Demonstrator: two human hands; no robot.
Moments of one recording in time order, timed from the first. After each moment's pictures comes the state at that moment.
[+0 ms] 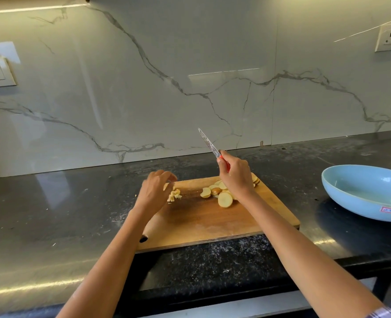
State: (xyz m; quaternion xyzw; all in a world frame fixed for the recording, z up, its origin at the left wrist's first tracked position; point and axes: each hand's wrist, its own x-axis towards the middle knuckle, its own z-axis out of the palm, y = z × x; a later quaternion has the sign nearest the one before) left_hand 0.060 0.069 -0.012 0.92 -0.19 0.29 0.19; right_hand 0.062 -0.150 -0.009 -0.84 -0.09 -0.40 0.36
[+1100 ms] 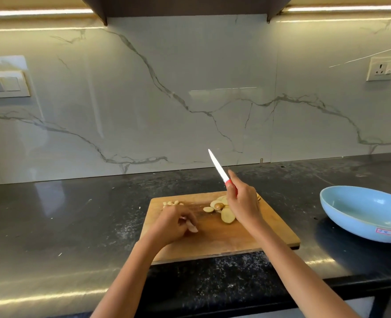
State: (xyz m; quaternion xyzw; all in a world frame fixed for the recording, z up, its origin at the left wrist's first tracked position) left_hand 0.003 0.050 -0.014 0.91 -0.26 0.14 0.30; right_hand 0.013 -0.145 -0.007 -0.84 -0.07 -0.36 0.39
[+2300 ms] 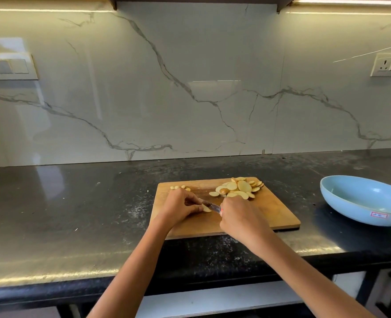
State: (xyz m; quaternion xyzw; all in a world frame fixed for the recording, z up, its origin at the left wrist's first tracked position) left_hand 0.007 0.055 -0.022 0.90 -0.23 0.13 0.35; right_hand -0.096 -0.098 0.020 -0.99 -0.05 -0.11 0.10
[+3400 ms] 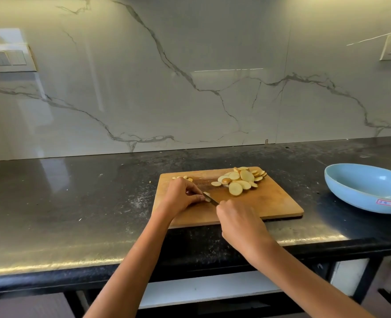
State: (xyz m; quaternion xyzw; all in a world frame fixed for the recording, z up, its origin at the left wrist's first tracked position) left_hand 0.001 0.055 -0.019 0.90 -0.20 0.13 0.36; right_hand -0.120 -0.088 0.007 -0.98 -0.14 -0.13 0.00
